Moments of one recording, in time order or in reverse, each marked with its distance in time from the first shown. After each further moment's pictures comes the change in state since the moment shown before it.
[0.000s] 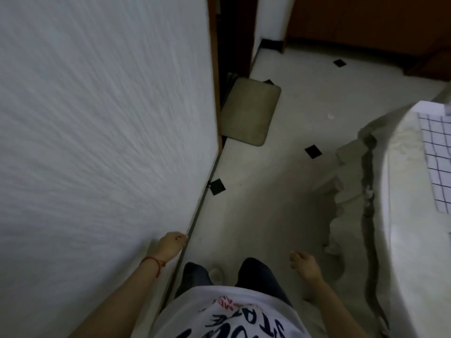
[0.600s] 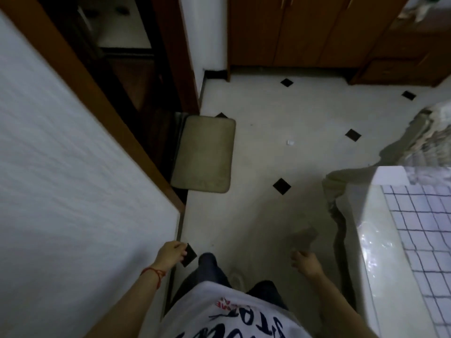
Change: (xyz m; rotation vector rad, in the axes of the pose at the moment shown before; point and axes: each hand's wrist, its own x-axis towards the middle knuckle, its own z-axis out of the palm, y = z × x) left_hand 0.229 0.342 0.000 0.012 -0.072 0.019; right_hand 0.224 -0.185 -0.190 0.196 0.099 0.044
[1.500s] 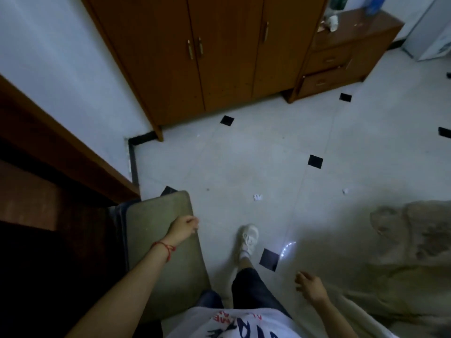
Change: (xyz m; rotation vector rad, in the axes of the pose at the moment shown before) left_hand 0.355 0.619 0.050 0.323 -0.251 0.369; right_hand 0.328 -0.282 -0.176 0.448 0.237 0.278
